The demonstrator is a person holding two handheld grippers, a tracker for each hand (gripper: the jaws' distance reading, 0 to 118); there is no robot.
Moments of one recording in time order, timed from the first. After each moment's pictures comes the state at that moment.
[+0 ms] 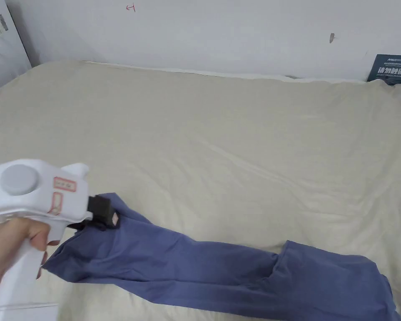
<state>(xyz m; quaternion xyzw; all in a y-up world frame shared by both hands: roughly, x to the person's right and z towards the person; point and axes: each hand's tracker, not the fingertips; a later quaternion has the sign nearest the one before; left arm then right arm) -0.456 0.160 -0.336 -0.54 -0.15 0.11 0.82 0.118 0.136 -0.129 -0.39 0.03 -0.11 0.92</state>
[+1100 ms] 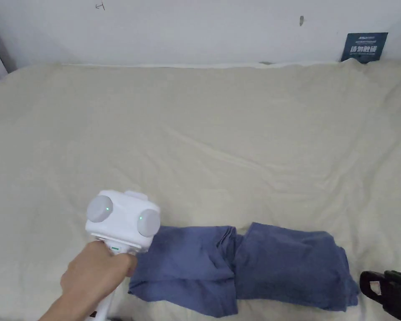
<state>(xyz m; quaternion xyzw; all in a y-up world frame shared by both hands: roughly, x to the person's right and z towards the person) -0.285 0.058 -0.322 -0.55 0.07 -0.24 0.80 0.123 0.121 -0.104 -0.39 0.10 -0.16 0.90</state>
